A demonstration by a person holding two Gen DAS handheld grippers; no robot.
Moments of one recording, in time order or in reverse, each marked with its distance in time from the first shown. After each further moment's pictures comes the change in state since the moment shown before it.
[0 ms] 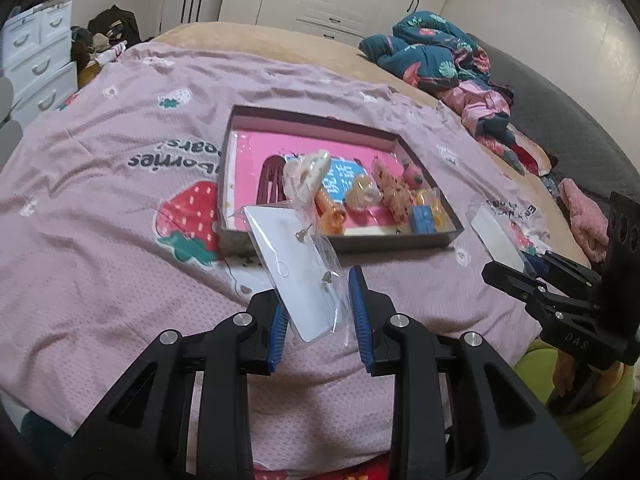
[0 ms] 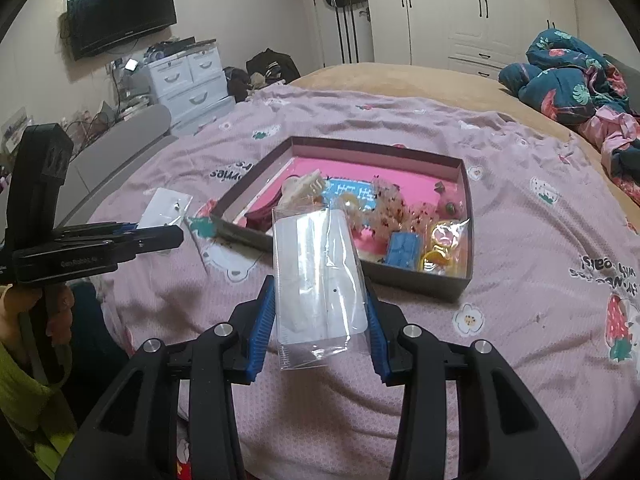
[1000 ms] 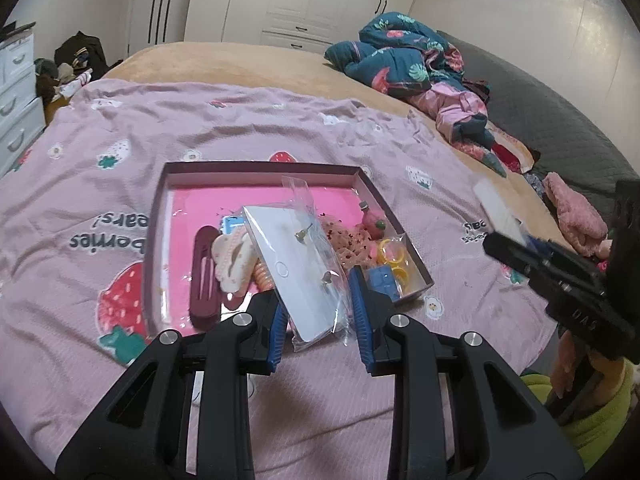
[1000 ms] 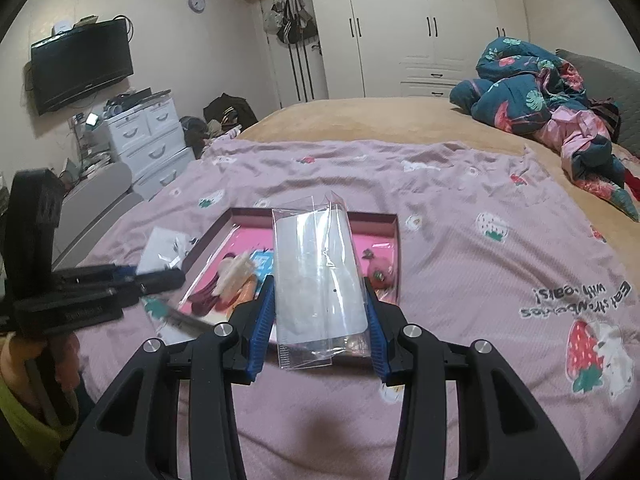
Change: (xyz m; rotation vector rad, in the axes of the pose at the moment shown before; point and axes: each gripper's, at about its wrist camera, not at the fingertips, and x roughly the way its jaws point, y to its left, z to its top) left arm 0.046 -0.054 0.066 0.092 -0.015 -0.061; right arm -0.018 -0.060 0.051 0.112 -0.142 -0.114
